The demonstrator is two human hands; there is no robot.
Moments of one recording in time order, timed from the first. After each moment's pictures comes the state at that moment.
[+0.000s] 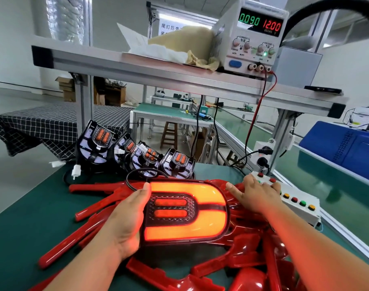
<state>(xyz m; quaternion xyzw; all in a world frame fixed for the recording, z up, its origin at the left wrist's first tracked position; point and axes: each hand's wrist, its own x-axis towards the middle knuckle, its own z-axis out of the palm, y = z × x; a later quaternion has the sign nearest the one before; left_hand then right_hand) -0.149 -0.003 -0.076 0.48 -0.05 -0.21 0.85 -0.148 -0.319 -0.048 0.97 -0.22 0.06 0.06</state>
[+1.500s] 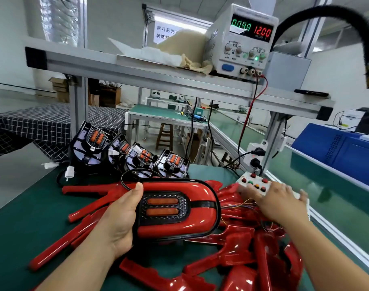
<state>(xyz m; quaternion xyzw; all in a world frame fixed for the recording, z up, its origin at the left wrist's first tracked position) -0.146 -0.005 -0.079 0.50 -0.04 -0.18 0.84 -0.193 -0.356 -0.045 0.93 -0.33 0.13 0.04</state>
